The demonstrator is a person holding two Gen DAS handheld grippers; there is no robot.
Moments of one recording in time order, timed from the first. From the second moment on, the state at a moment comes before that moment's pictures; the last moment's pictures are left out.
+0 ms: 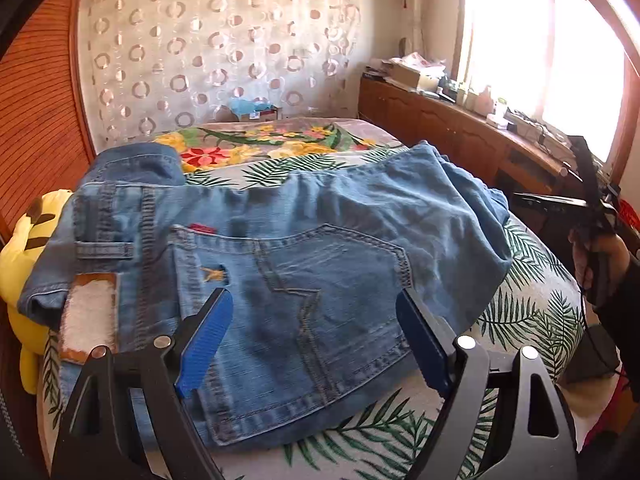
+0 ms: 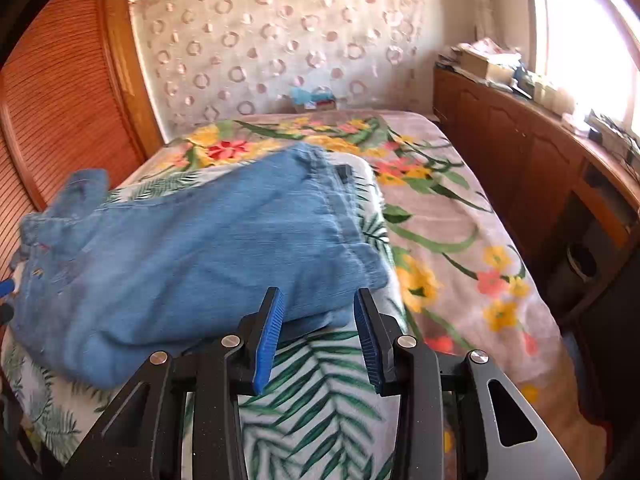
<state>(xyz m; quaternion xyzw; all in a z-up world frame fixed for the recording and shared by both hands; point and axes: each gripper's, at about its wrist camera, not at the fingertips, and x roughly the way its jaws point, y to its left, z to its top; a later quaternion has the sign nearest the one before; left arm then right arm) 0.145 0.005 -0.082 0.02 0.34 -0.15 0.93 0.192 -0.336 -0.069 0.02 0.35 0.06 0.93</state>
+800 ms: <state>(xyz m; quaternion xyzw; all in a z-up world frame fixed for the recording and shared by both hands) 0.141 -0.020 -0.085 0.04 0.34 -0.17 0.92 0.235 -0.332 -0.073 0.03 0.39 0.03 0.92</state>
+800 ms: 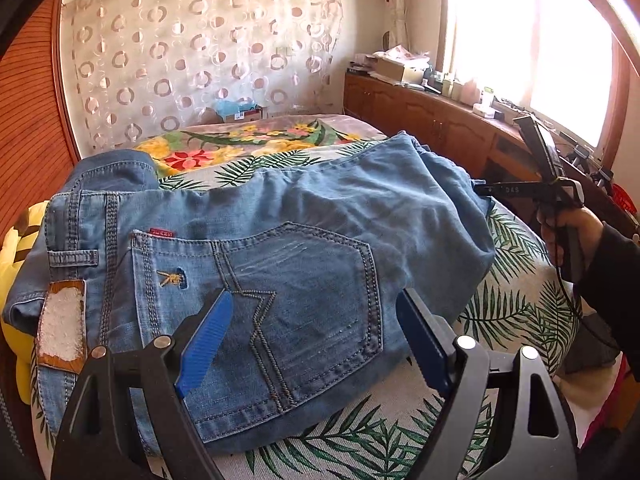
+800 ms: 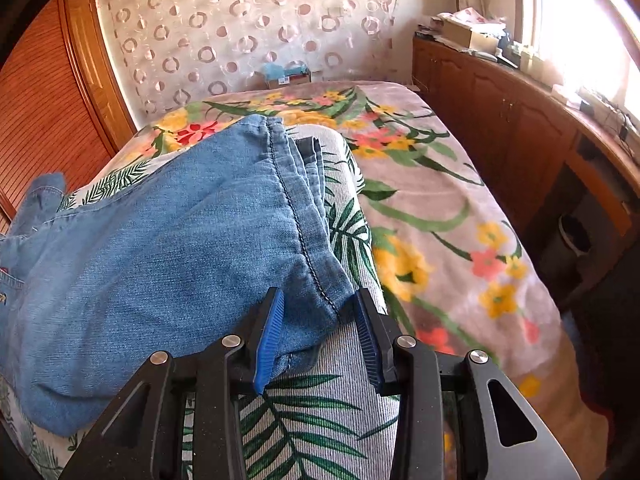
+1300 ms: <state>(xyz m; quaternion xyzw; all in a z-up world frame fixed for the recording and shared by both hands) 0.130 0.012 -0.075 0.02 0.33 -0.14 0.93 0.195 -0.269 -0.001 -0.03 0.30 0.12 0.95</state>
